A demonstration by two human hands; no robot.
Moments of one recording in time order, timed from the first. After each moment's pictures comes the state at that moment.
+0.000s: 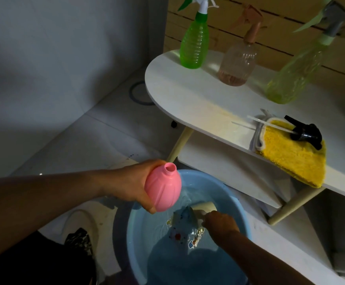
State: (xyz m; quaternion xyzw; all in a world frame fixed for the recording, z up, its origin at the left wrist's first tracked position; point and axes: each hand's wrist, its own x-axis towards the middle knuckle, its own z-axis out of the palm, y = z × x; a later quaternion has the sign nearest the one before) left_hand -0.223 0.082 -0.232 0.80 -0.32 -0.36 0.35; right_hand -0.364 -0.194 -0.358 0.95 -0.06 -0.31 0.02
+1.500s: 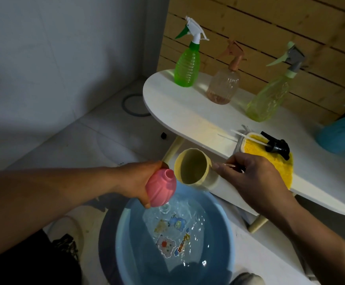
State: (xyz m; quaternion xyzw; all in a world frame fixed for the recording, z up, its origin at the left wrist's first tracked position) left_hand -0.220 0.063 -0.214 0.85 -0.38 -0.29 0.23; right_hand -0.359 -0.183 -0.094 0.95 -0.14 0.05 -0.28
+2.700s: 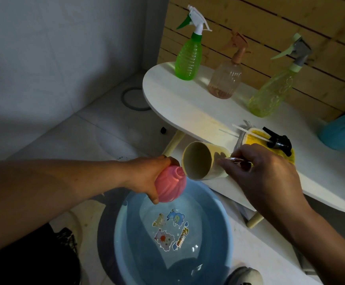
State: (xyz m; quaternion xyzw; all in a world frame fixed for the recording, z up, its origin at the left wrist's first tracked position) left_hand -0.223 0.040 -0.212 0.84 -0.41 -0.27 0.21; right_hand -0.370 -0.173 -0.083 0.97 -0.08 0.16 -0.14
